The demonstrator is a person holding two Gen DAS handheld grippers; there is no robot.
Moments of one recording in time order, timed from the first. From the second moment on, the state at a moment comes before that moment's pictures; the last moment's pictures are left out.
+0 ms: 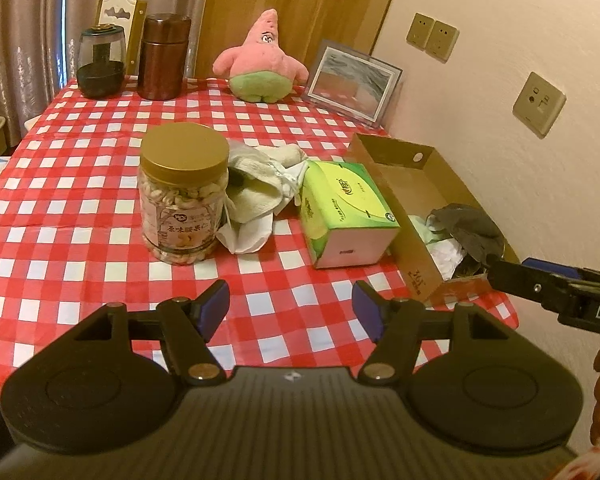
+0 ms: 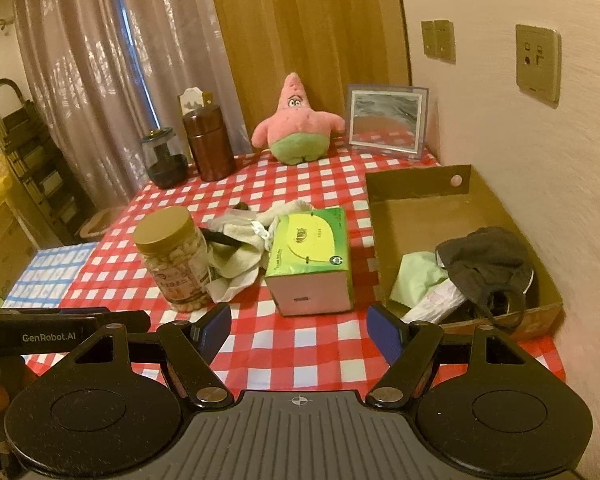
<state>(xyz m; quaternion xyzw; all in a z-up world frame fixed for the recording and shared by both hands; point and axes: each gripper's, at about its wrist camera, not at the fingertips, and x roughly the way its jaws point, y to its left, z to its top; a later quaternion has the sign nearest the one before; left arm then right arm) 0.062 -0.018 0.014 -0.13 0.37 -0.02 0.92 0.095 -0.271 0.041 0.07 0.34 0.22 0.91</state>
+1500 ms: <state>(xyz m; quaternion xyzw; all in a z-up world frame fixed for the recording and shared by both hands) 0.315 0.090 0.026 -0.09 0.48 -0.06 0.87 0.309 -0.185 0.024 -0.10 0.34 0.32 0.88</state>
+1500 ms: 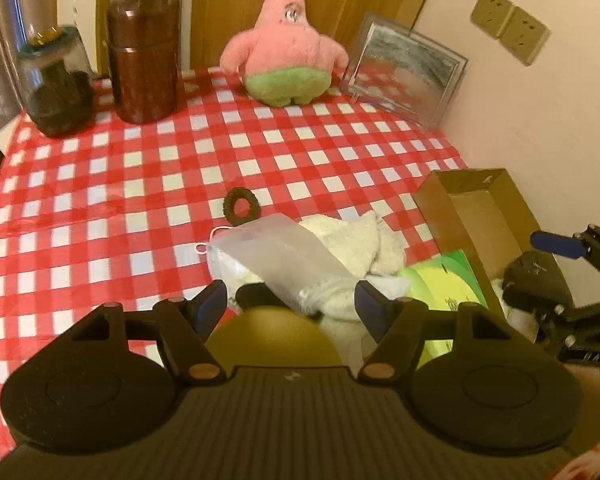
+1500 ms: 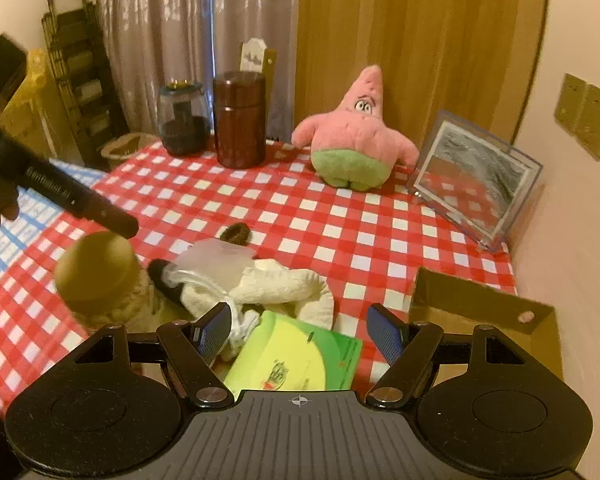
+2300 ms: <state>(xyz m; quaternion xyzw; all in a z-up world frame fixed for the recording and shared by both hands) 0.443 0.075 -0.059 -0.14 0.63 -0.06 0.76 0.408 -0.168 -0.030 -0.11 0.38 0.32 0.86</state>
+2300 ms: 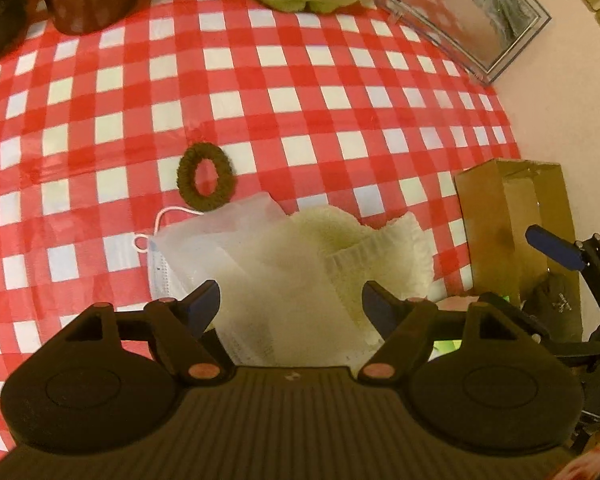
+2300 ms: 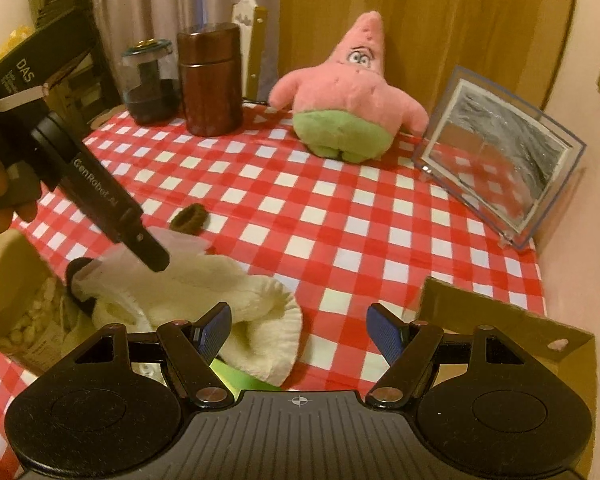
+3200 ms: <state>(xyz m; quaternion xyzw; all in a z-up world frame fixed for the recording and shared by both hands) 0.438 0.106 -0.028 -0.11 0.58 -0.06 0.81 0.405 -0.152 -0.025 -0.09 0.38 0.36 0.85</state>
